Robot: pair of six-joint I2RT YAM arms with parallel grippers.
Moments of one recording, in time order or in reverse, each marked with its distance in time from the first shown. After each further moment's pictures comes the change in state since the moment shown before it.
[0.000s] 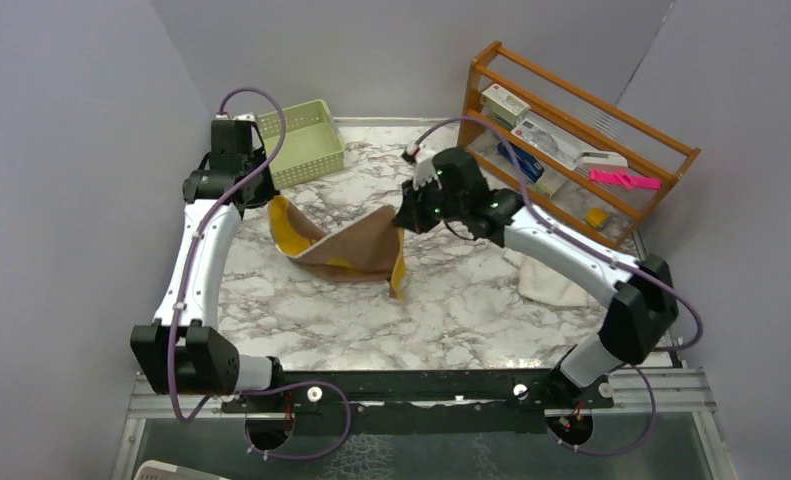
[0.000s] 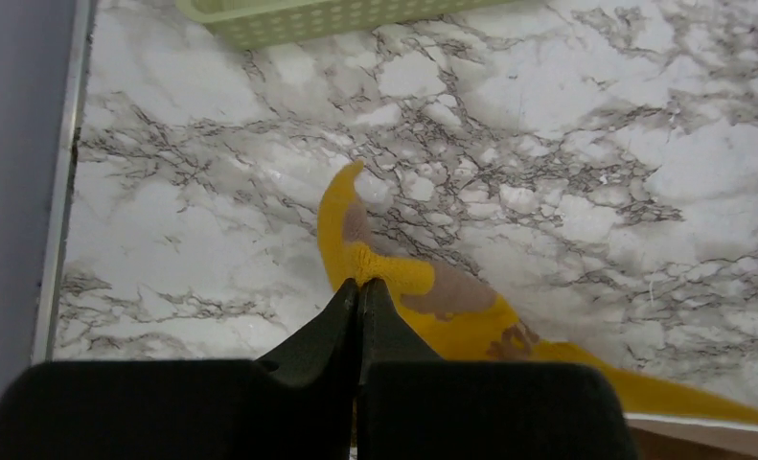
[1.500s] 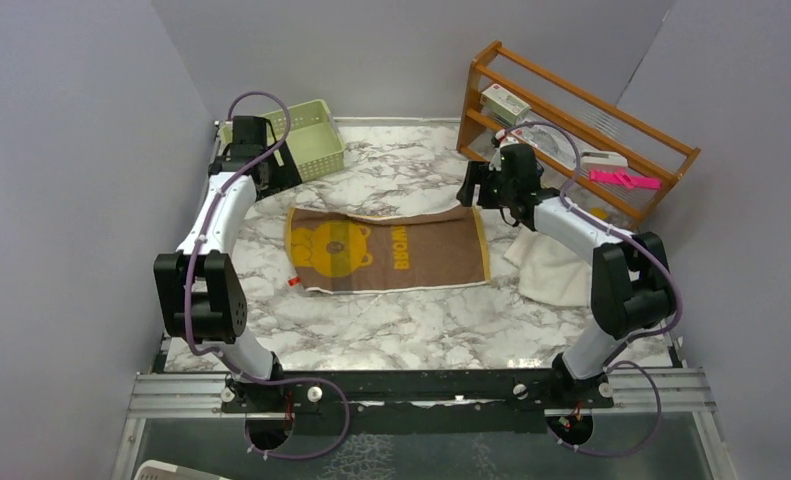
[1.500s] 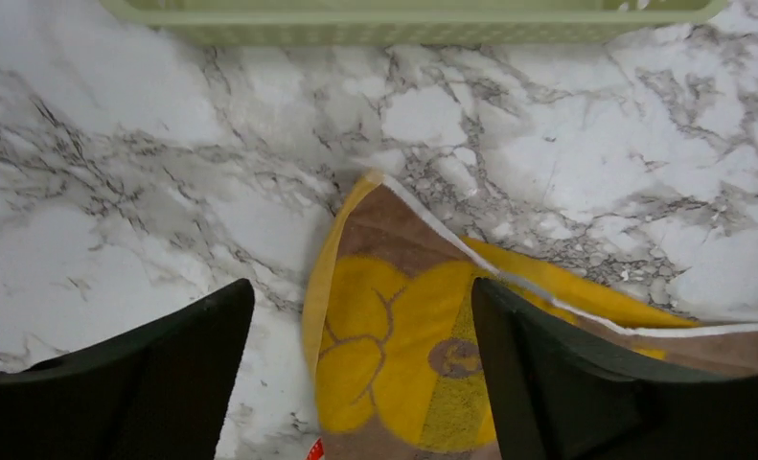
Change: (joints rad) left arm 0.021 0.253 -0.013 0.162 -0.028 -0.168; right arm -0.444 0.054 -0.211 0.228 0.218 0.078
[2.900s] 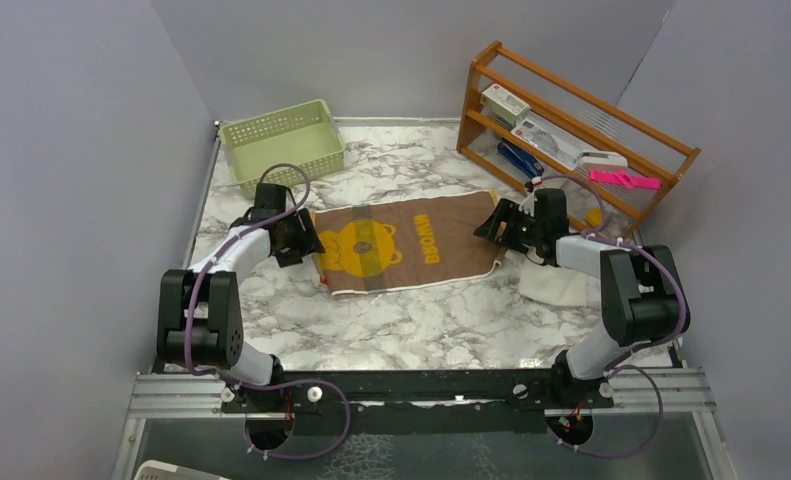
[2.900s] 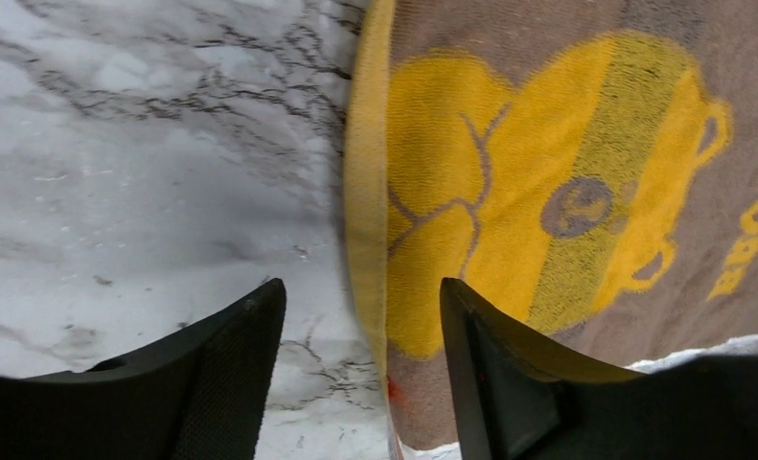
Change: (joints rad) left arm -0.047 -0.148 -0.523 0.216 0.263 -0.087; right arm -0.205 -0.063 -0.396 0.269 -0.278 0.174
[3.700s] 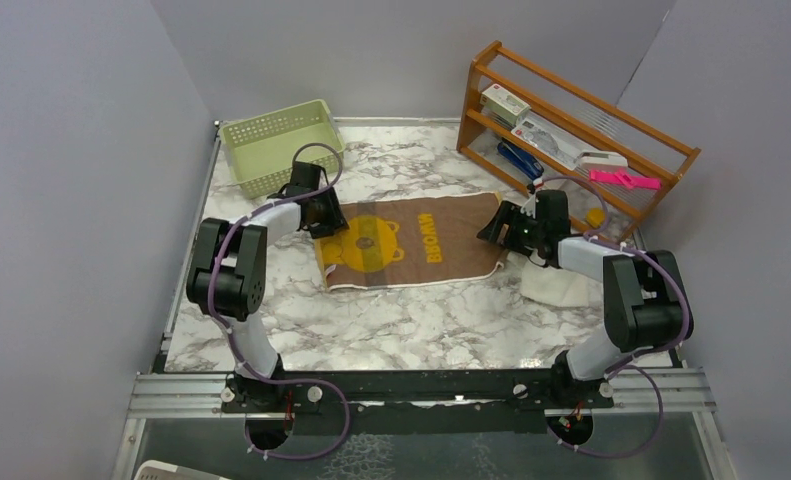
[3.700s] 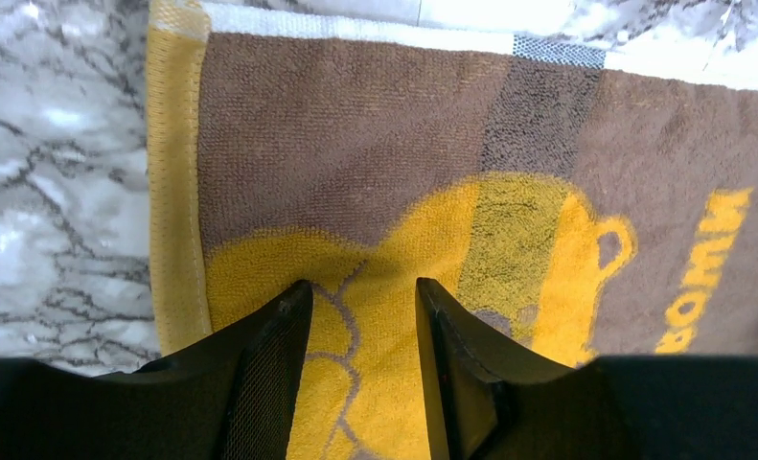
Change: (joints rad) left arm -0.146 0.304 0.209 0.177 -0.015 -0.068; right arm 0.000 -0.034 -0.010 -0.038 0.031 -0.019
